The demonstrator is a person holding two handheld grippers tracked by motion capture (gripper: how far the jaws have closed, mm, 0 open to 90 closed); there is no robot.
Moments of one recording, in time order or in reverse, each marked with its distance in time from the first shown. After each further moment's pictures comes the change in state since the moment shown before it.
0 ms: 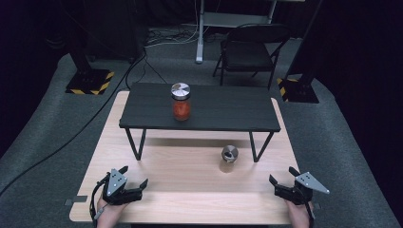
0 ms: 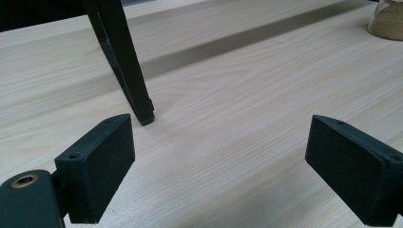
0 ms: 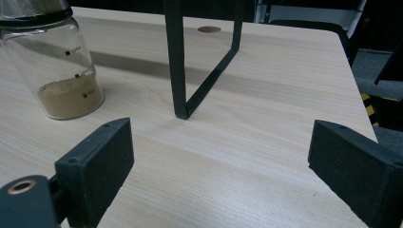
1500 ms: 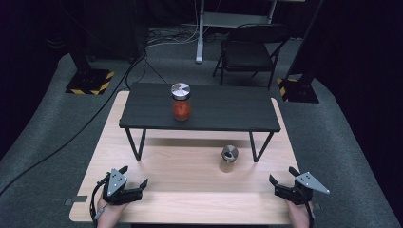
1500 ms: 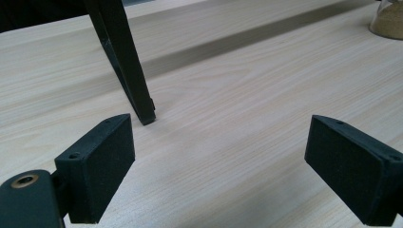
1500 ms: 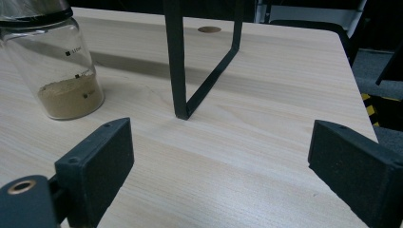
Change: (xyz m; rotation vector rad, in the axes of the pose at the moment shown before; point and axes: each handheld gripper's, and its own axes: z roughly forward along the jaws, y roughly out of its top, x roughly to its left) left arm -0.001 0.000 0.000 0.001 0.006 0.002; right arm 0.000 0.000 0.000 -0.001 0.001 0.001
